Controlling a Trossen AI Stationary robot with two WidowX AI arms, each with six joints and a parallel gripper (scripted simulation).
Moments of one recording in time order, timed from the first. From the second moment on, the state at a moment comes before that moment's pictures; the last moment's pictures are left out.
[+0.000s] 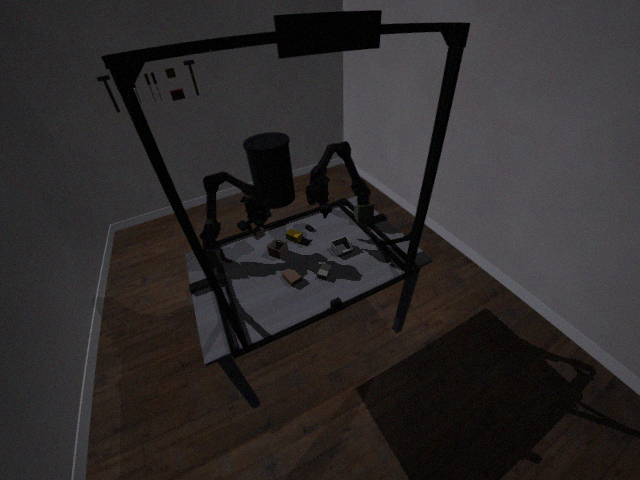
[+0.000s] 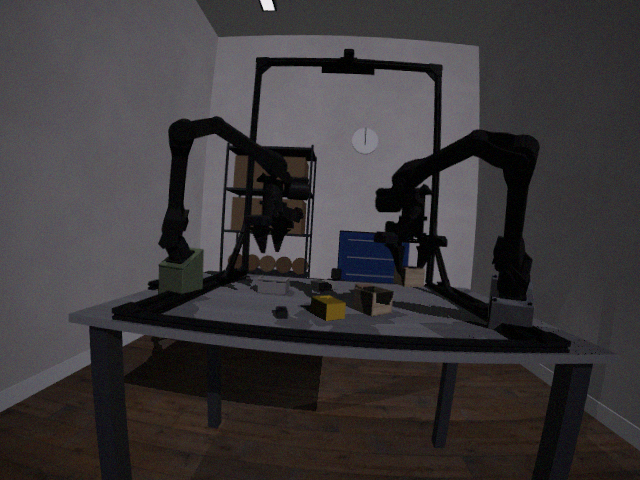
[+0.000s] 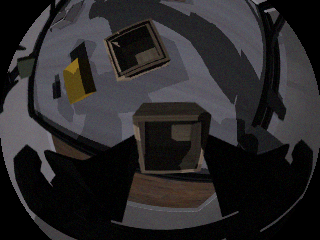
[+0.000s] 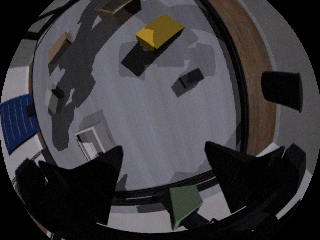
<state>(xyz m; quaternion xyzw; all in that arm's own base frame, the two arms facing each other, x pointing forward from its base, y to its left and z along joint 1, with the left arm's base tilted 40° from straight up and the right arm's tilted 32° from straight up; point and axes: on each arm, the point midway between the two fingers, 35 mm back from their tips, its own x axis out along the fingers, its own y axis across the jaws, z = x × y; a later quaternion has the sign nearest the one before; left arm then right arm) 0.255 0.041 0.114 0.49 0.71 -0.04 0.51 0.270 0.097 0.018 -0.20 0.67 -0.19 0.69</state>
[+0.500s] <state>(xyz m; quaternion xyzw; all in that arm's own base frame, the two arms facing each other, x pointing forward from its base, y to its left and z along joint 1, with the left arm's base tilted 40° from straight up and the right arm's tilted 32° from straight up) 0.296 0.028 0.110 0.59 0.68 -0.21 0.38 0.270 0.097 0.018 -0.20 0.67 -0.19 0.69</state>
